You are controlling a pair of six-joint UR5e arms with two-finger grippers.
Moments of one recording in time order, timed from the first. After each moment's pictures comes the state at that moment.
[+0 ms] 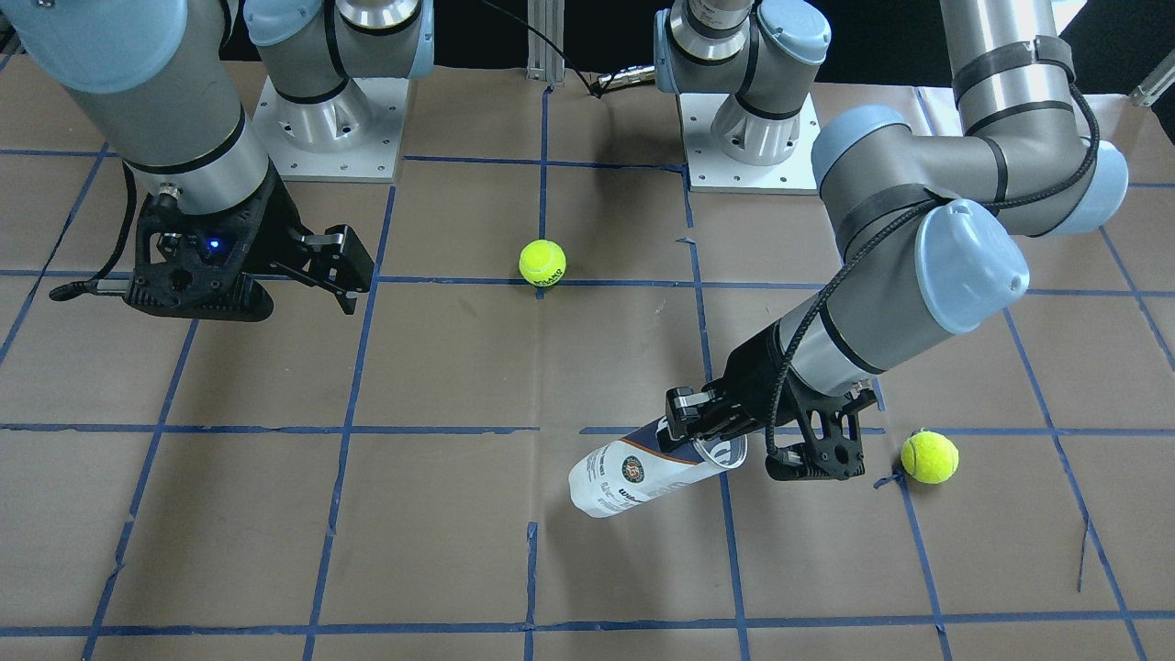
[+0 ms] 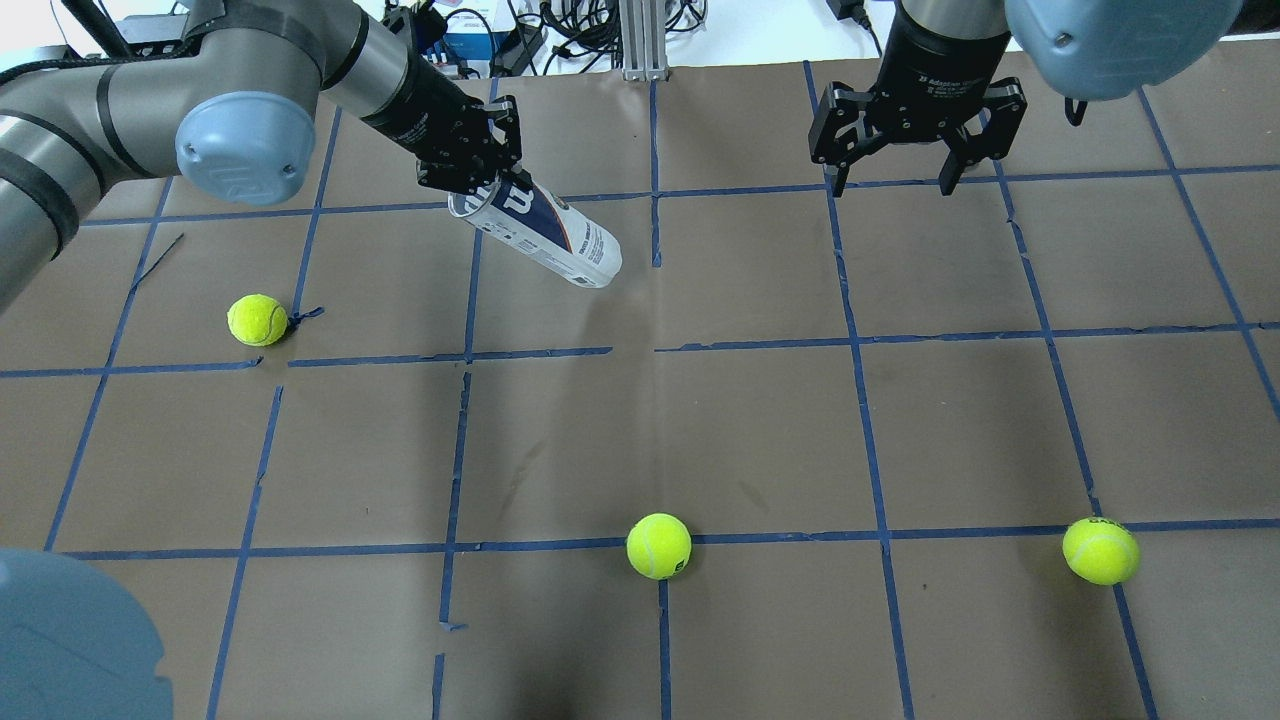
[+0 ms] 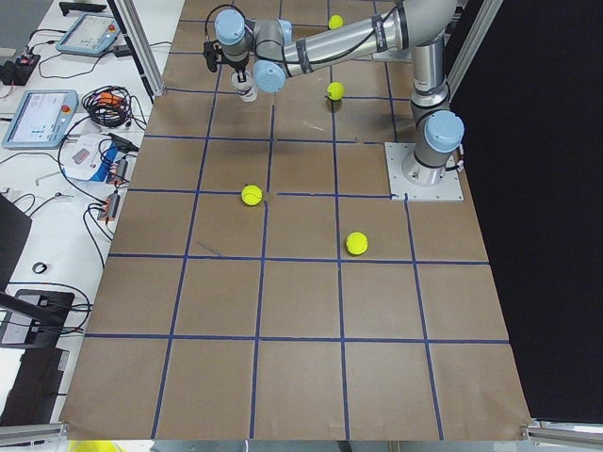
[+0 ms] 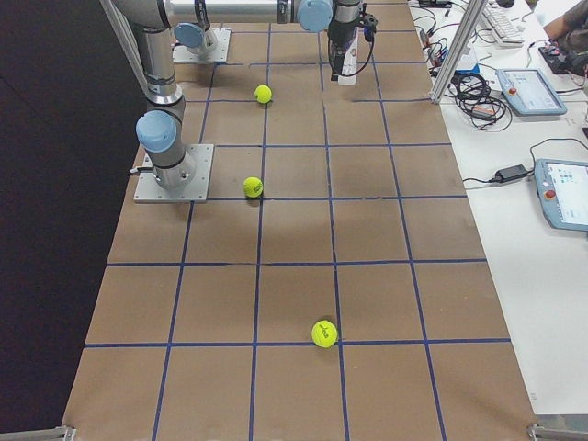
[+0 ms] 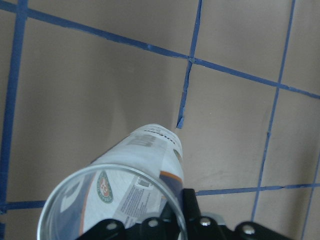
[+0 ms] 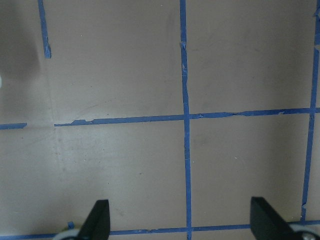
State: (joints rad) left arm -1.56 -1.93 -1.50 -1.21 1.13 -0.18; right arm 1.62 -1.39 1.42 -1.56 -1.57 0.09
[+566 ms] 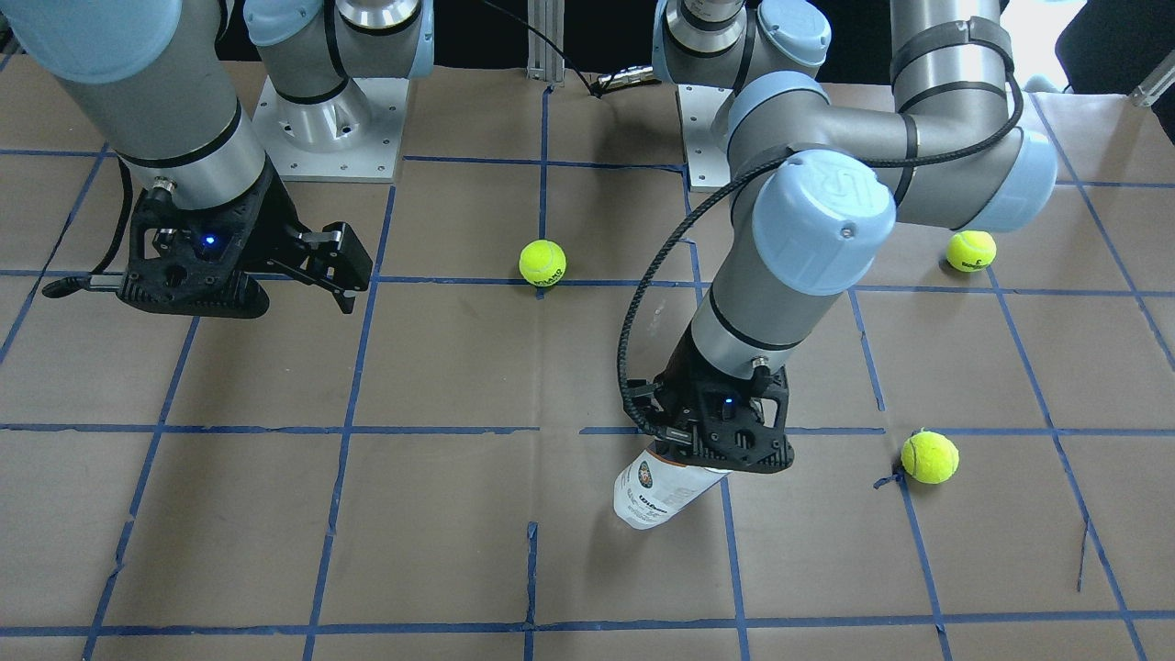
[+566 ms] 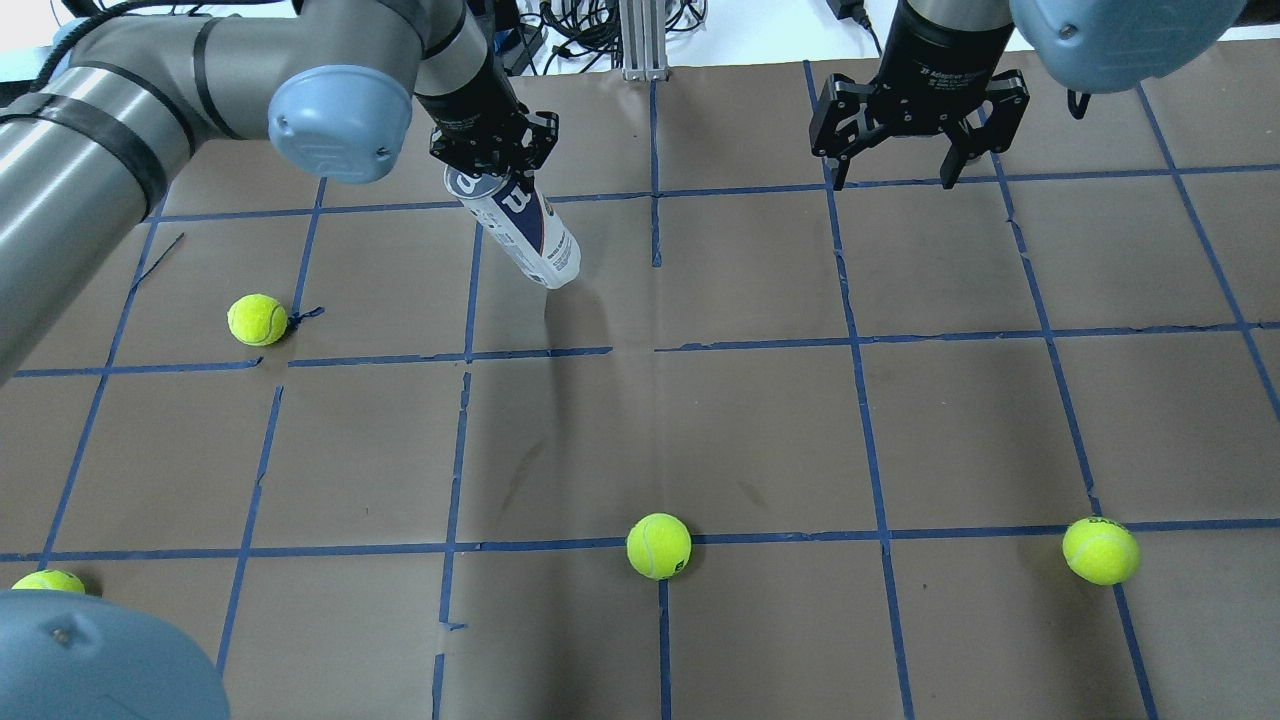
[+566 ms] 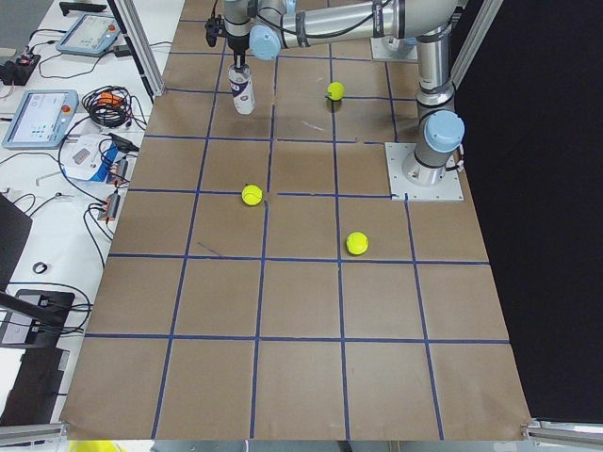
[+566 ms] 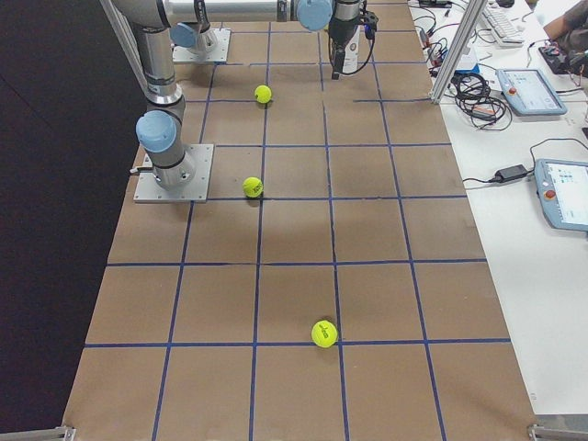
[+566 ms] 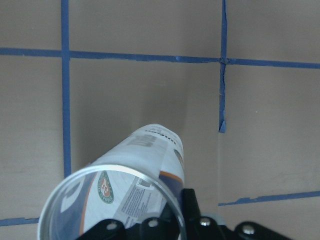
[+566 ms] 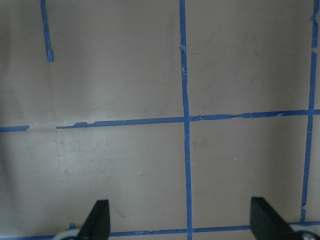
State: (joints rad) left arm -1.71 -1.97 -1.41 -1.21 1.50 -0.03; right arm 1.62 -1.39 1.41 -1.56 -1.57 0.10
